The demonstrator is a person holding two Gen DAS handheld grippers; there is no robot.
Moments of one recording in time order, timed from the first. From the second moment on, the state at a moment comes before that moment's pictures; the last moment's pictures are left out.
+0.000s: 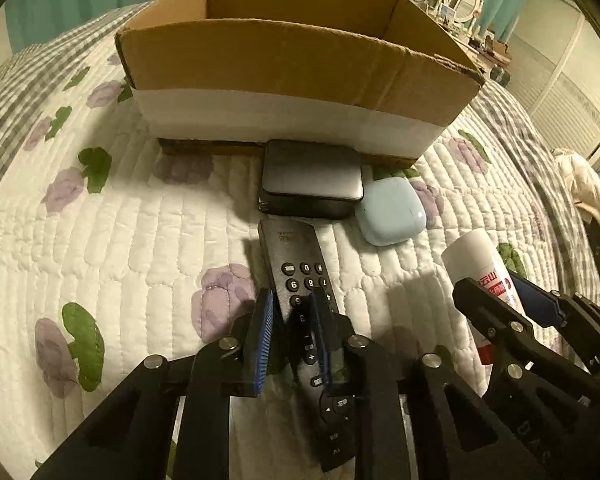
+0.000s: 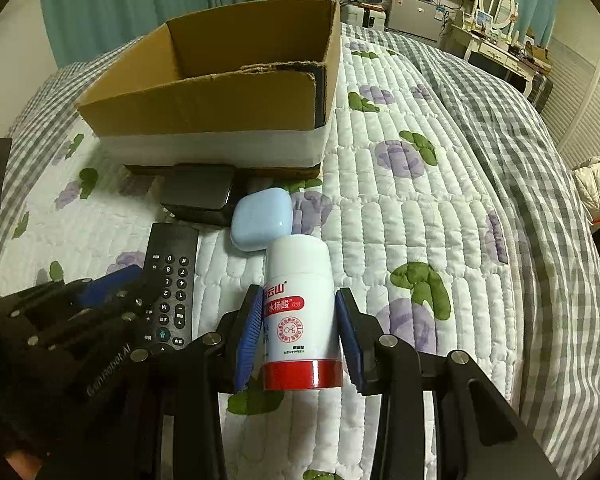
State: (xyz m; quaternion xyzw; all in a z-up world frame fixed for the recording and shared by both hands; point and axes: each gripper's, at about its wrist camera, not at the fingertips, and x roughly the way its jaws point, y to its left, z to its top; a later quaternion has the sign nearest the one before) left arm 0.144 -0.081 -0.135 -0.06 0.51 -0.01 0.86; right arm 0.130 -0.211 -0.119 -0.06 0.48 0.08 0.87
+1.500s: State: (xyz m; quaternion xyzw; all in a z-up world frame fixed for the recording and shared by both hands) left arm 0.255 -0.042 0.005 0.05 0.39 -0.02 0.92; right arm 0.246 -0.178 0.025 -0.05 0.37 0.12 0.92
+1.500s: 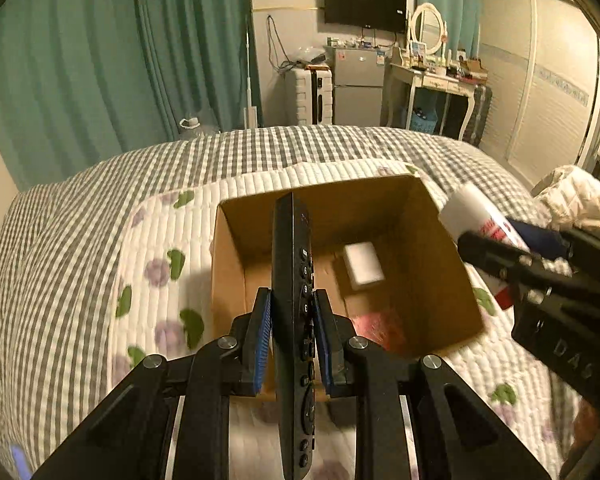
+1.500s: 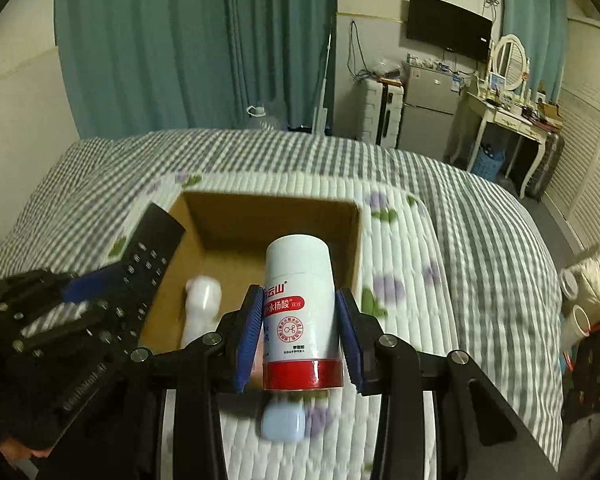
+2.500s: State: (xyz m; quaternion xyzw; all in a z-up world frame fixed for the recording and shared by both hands) left arm 0.250 -0.046 0.033 0.04 0.36 -0.03 0.93; right arm 0.276 -0.201 0.045 -0.02 0.34 0.09 0.94
